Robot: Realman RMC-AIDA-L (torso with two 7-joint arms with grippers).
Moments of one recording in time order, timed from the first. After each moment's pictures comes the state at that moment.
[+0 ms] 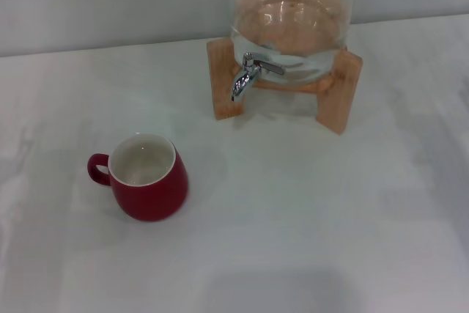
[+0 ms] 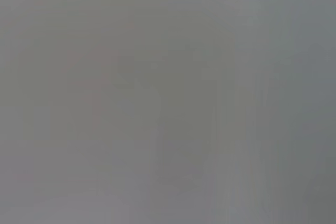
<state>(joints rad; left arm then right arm) -0.37 -2.09 1.79 0.21 -0.36 1.11 -0.08 0.38 2.01 0.27 0.05 -1.45 -1.37 0.26</state>
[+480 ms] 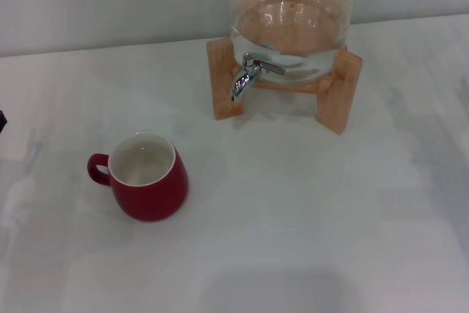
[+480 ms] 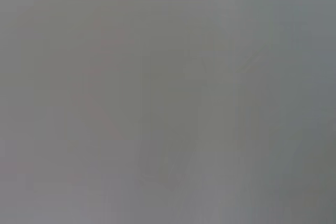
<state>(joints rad) -0.37 -2.09 1.83 0.21 -0.36 1.11 -0.07 0.38 2.01 0.26 0.05 -1.45 -1.37 0.27</state>
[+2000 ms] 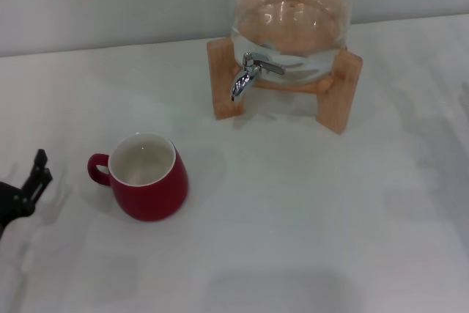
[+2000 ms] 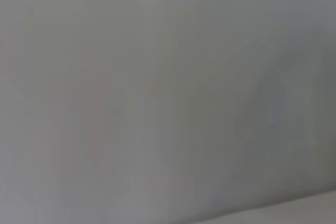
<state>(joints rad) -0.22 -2.10 2.05 0.27 -0.37 1.16 -0.07 0.37 2.01 0.26 0.06 -1.46 -1.33 0.27</state>
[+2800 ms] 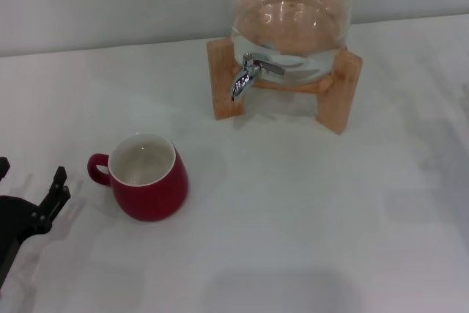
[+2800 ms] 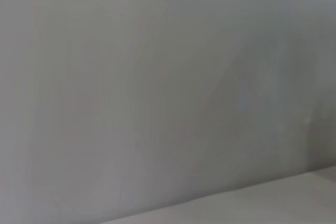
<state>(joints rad) -0.20 -2.10 2.13 0.27 -0.37 1.16 -0.06 0.36 2.01 0.25 0.06 -1.46 -1.32 0.27</state>
